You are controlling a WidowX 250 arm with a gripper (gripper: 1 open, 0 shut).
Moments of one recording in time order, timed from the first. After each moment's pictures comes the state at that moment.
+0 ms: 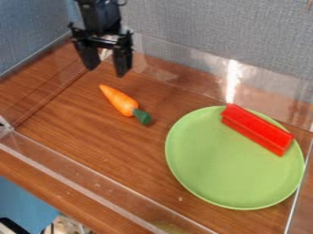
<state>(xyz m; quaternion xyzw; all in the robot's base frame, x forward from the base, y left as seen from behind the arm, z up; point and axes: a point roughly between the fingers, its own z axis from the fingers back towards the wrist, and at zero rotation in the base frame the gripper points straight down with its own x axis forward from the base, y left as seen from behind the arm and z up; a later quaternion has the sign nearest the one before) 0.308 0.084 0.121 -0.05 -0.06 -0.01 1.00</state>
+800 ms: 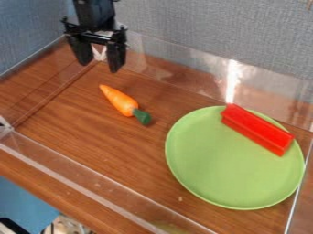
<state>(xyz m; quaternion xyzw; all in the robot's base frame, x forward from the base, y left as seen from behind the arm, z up) 0.305 0.123 0.111 -0.03 -0.05 0.03 1.00</state>
